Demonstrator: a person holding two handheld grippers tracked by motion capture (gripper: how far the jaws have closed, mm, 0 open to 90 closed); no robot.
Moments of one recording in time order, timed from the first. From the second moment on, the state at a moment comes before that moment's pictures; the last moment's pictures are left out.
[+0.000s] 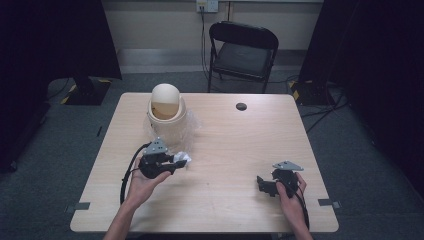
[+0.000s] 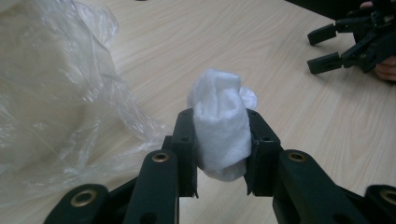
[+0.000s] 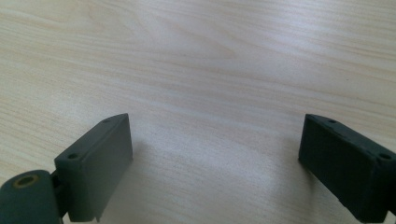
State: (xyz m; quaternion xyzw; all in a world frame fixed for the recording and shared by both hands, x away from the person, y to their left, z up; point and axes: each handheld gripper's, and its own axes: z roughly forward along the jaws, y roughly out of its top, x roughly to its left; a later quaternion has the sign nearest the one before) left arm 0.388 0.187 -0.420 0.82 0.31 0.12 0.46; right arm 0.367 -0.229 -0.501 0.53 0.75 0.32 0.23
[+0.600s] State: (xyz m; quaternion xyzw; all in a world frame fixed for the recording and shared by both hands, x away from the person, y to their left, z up) left arm 0.415 0.208 -0.384 0.81 0.33 0.15 0.47; right arm 0.367 -0.229 -0.501 0.53 0.75 0.32 0.24
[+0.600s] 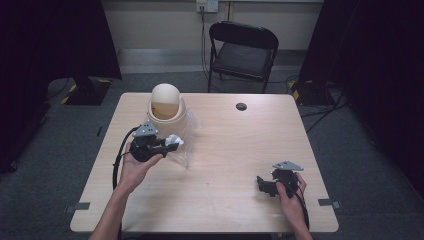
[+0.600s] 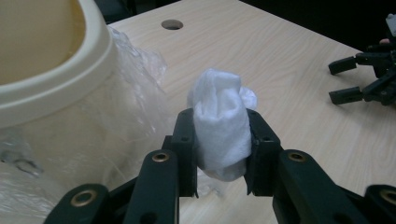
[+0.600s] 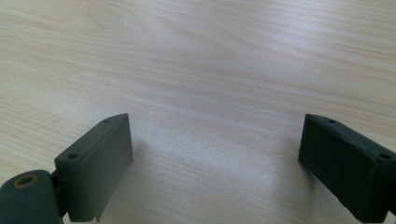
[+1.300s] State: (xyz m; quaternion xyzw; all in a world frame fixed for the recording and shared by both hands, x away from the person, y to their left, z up) left arm 0.454 0.227 -0.355 0.79 0.36 0.16 0.48; right arm 0.367 -0.229 -0.501 0.53 0.75 0.32 0.23
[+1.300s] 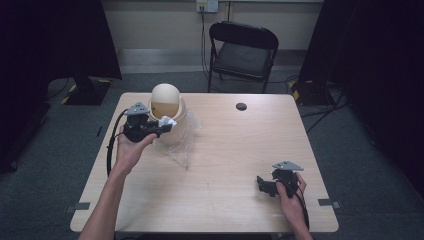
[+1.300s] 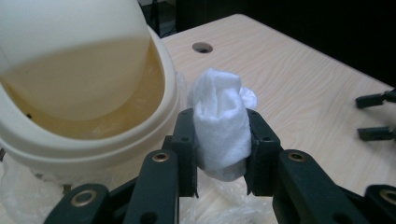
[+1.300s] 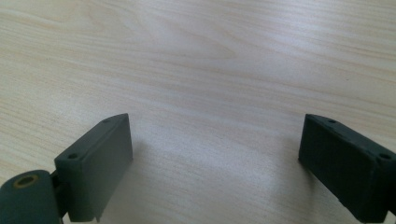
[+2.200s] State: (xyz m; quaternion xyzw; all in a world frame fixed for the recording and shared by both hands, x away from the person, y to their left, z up) left arm 0.513 0.231 -0.364 0.78 0.41 0.16 0.44; right arm 0.367 -0.229 -0.501 0.53 0.75 0.32 0.24
